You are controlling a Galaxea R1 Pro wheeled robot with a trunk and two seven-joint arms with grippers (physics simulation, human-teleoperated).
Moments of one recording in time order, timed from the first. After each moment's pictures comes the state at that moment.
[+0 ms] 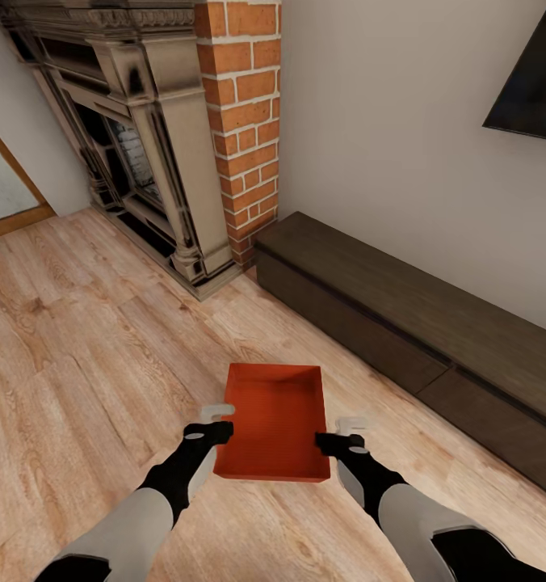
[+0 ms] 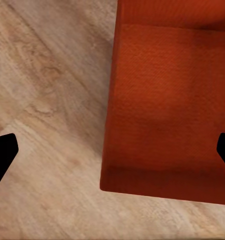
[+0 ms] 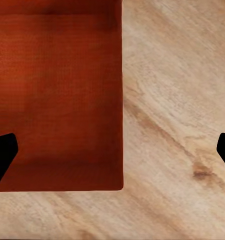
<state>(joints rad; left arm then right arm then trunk) -0.73 -0.15 -0.05 -0.44 0.05 0.18 0.24 -0.80 0.12 0.07 -0.17 -0.08 -0.01 -0.16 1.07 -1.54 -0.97</state>
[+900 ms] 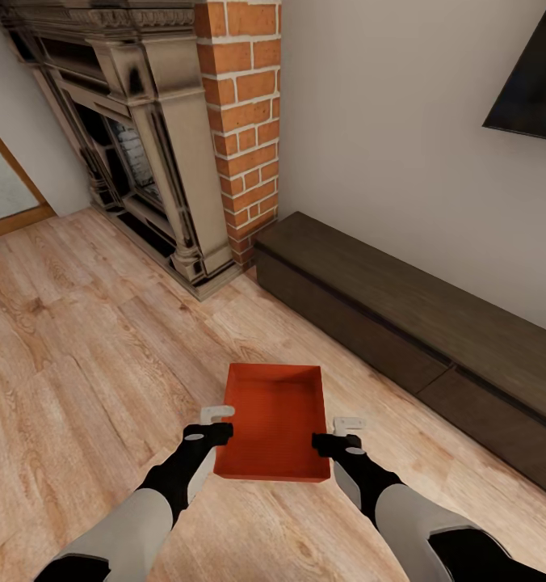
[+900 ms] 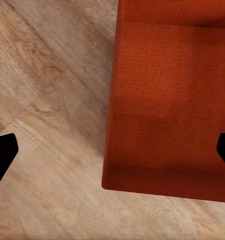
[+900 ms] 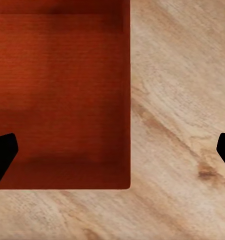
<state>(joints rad) -0.73 -0.15 -0.05 -0.43 0.05 0.18 0.24 -0.80 0.14 0.07 -0.17 -0.08 -0.02 -0.16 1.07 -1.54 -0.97</state>
